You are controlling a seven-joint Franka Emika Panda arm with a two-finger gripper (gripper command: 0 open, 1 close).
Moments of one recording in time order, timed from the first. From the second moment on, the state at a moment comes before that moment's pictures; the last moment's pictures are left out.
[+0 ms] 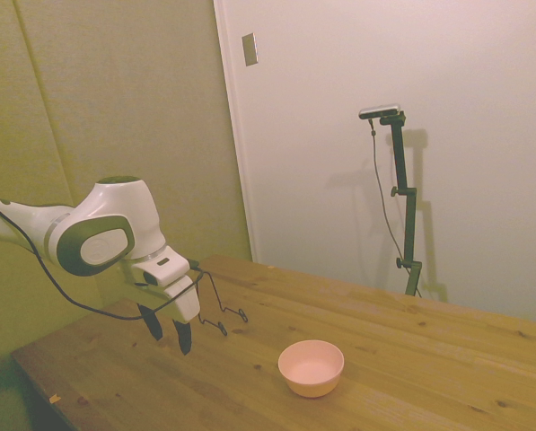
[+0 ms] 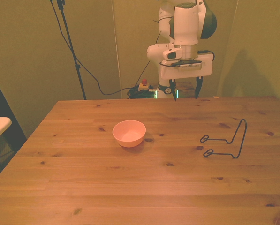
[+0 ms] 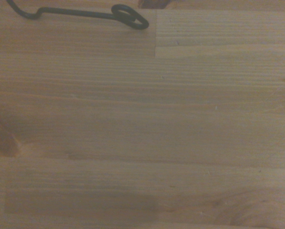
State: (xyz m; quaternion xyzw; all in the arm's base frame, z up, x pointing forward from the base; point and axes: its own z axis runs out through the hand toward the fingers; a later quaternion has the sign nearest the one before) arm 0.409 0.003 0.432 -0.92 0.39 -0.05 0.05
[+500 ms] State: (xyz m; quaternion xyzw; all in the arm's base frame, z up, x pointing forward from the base) arm 0.451 -0.060 0.462 -0.90 0.42 -0.11 0.03
